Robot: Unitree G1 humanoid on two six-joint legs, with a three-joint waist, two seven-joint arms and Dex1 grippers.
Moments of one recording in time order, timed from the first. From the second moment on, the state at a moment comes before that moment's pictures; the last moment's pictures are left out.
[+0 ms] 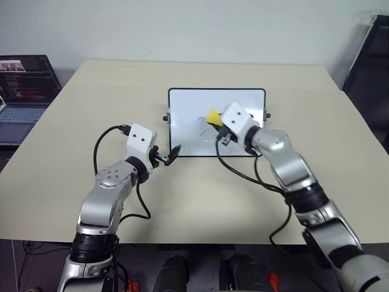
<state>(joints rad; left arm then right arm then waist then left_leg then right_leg) -0.33 0.44 0.04 -0.24 -0.20 0.60 -0.40 -0.87 -0.27 0.35 0.20 -0.17 0.38 0.53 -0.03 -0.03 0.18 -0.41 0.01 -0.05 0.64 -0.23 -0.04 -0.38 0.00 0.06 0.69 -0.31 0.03</state>
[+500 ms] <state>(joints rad) -0.32 0.43 0.00 -0.22 -0.16 0.55 -0.40 -1.08 -0.18 0.41 0.64 -0.24 0.22 0.56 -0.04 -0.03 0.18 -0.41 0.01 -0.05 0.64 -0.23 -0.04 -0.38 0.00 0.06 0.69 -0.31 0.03</state>
